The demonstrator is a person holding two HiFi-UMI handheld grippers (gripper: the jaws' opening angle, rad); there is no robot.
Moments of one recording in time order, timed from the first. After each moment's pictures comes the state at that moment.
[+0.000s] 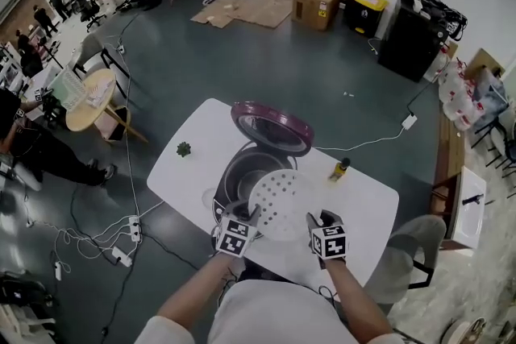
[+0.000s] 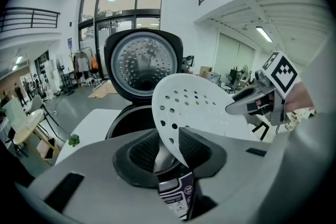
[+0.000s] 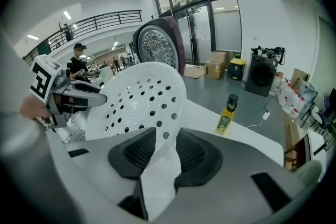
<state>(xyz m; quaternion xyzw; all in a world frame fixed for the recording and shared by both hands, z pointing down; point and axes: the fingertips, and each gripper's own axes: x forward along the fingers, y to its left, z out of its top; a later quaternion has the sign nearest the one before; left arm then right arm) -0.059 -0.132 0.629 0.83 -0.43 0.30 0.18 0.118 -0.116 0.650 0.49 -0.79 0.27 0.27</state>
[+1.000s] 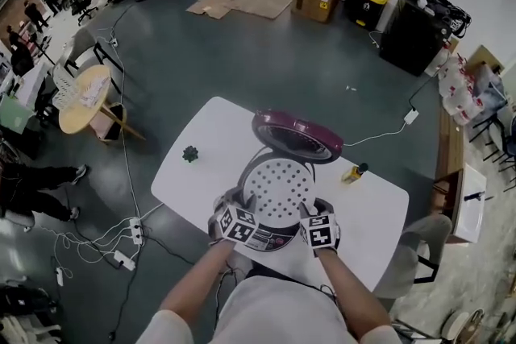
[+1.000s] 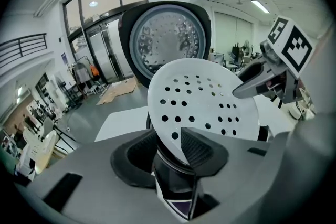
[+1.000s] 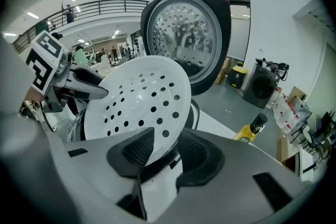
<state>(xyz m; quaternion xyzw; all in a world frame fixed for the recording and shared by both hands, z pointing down) -0.158 -0.209 0.678 0.80 -0.43 0.40 0.11 0.018 -0.187 0.686 0.50 -0.77 0.22 0.33</state>
